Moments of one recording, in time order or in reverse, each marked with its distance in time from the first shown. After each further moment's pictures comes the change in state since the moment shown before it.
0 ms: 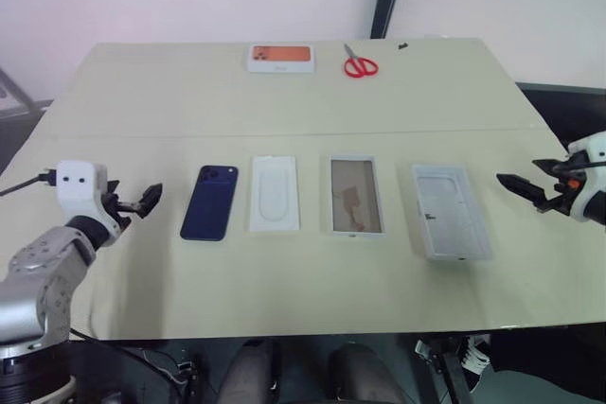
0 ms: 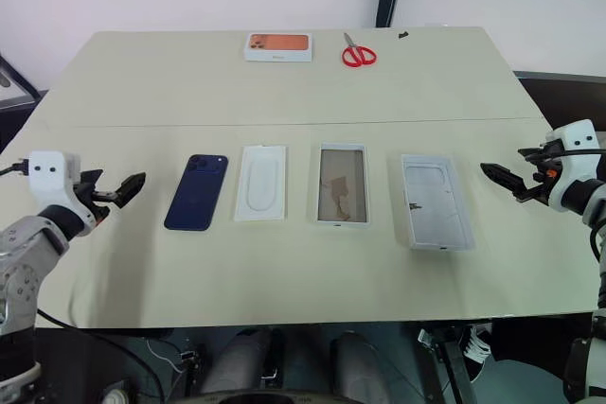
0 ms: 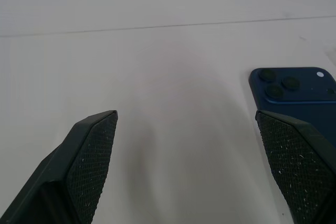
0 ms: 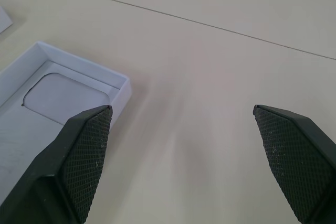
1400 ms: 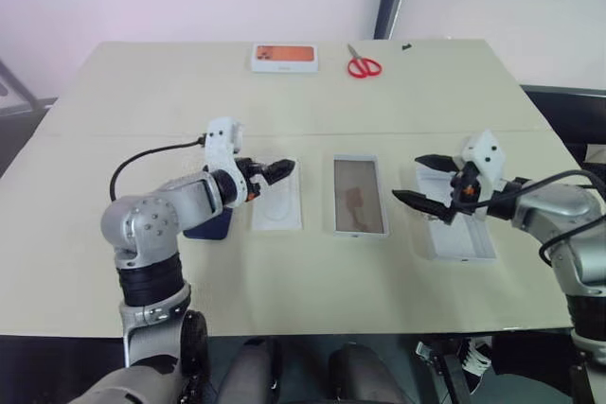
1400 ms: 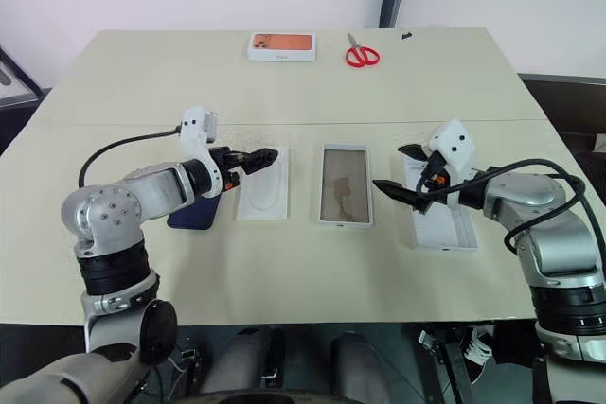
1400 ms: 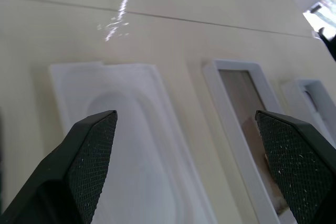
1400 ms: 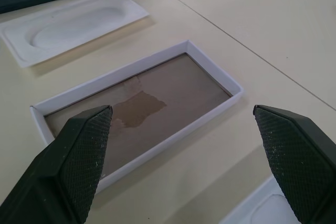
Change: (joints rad) left arm -0.545 -0.469 -0.089 0.005 -0.248 0.678 0.331; right arm 0.062 0.143 0.231 -0.674 0.083 0.191 -0.013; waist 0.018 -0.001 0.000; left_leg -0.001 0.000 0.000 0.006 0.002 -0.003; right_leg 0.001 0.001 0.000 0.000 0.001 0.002
